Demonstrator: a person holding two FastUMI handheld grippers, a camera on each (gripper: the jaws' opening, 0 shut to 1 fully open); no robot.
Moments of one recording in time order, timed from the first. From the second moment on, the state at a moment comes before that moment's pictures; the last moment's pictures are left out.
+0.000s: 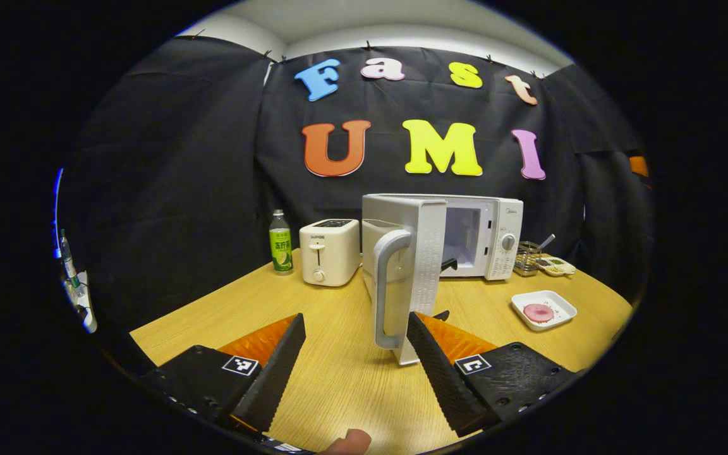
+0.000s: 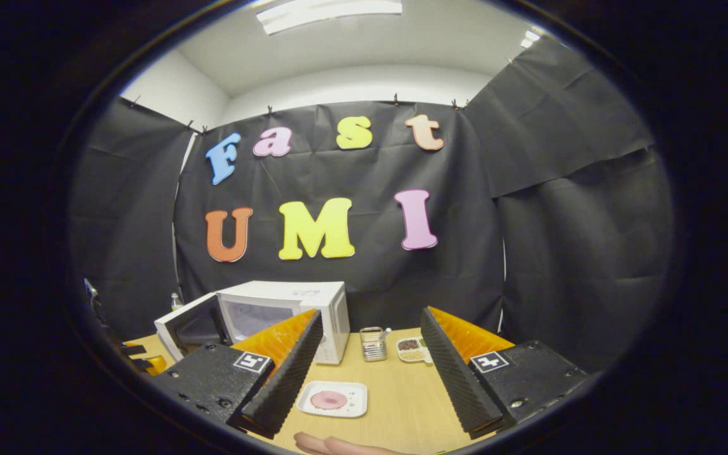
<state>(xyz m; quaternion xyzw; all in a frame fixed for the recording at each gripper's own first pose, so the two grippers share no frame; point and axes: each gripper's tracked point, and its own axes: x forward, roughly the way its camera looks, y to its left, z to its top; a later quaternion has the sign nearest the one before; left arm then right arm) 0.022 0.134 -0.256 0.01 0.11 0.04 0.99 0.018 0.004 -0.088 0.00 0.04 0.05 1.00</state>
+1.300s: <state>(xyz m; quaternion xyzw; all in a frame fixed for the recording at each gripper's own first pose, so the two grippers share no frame) 0.013 0.071 -0.049 0.02 -0.03 0.05 1.00 0.146 0.026 -0.385 -0.02 0.55 0.14 0.82</state>
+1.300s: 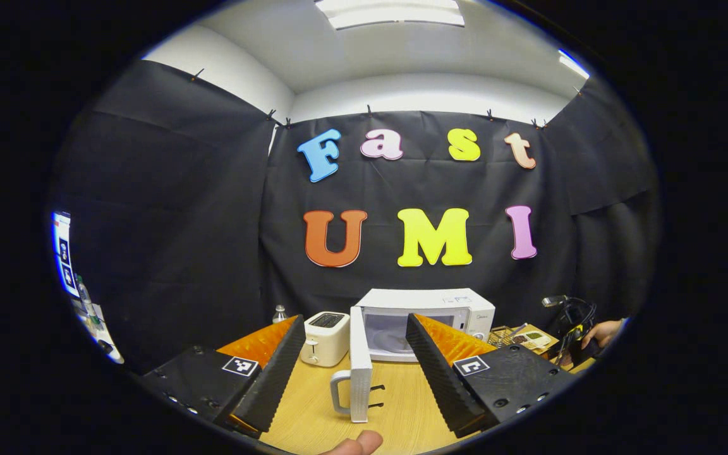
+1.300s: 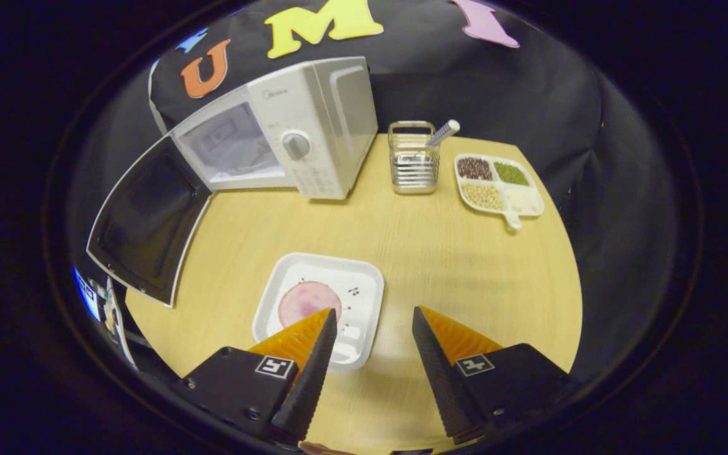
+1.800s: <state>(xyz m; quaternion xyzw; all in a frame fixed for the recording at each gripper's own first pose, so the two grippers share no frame) 0.034 0.054 -0.064 0.04 -0.01 0.04 1.00 0.132 0.037 -0.432 0.07 0.69 0.16 0.71</state>
